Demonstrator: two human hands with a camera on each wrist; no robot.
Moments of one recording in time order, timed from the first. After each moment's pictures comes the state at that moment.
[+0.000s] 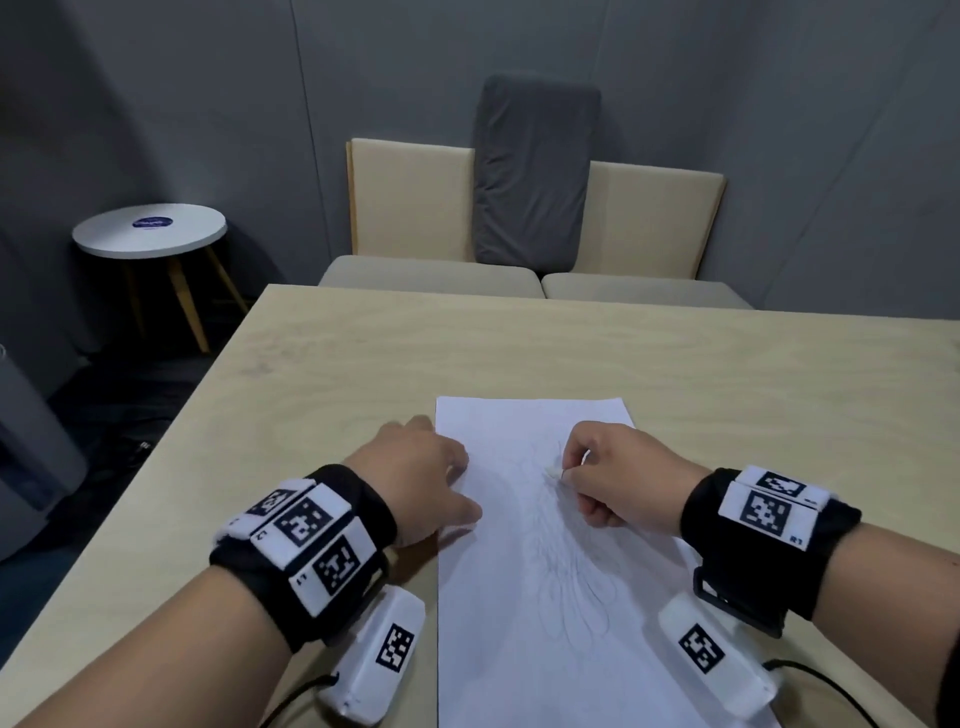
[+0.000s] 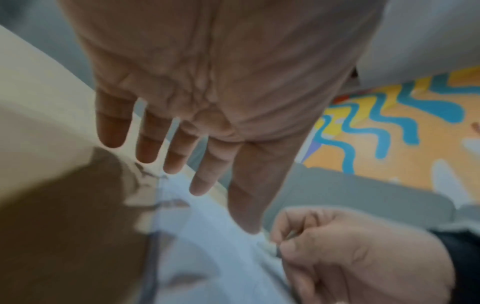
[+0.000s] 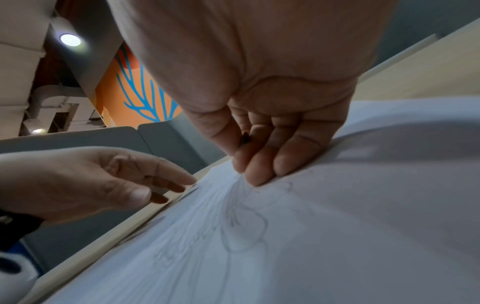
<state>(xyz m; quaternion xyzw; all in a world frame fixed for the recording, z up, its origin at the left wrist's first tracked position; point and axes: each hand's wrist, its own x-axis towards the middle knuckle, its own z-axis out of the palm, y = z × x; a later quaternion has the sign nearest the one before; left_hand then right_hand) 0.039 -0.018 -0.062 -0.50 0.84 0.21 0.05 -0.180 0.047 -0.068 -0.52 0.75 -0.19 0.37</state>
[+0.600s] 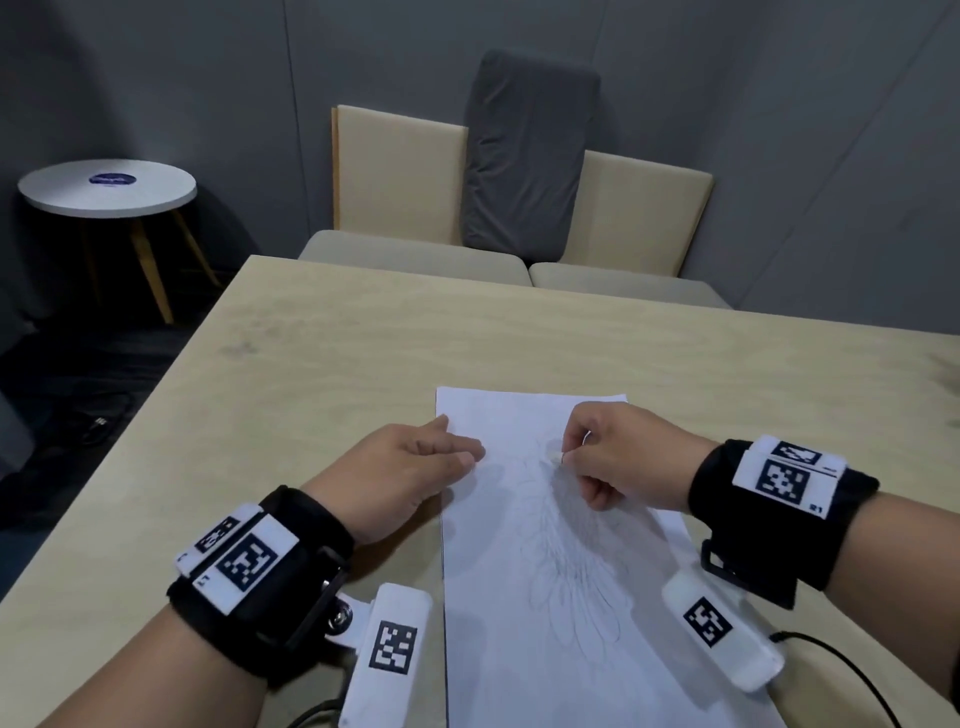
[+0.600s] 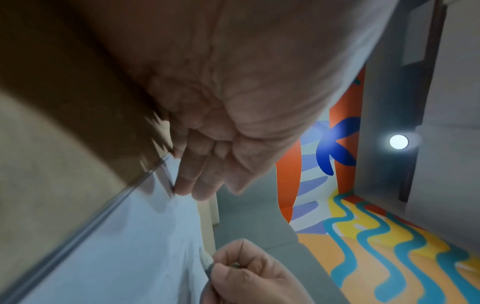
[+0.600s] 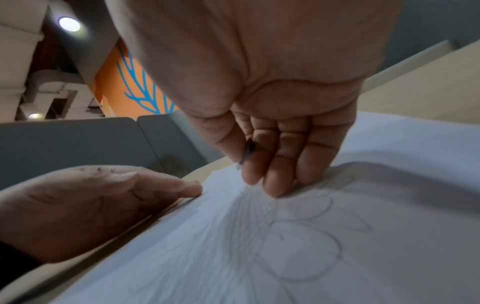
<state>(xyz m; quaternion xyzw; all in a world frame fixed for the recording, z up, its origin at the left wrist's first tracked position) 0.060 -0.030 -0.099 -0.39 0.67 0.58 -0.23 -0.174 0.029 -0.053 -0.54 0.75 -0.14 0.35</state>
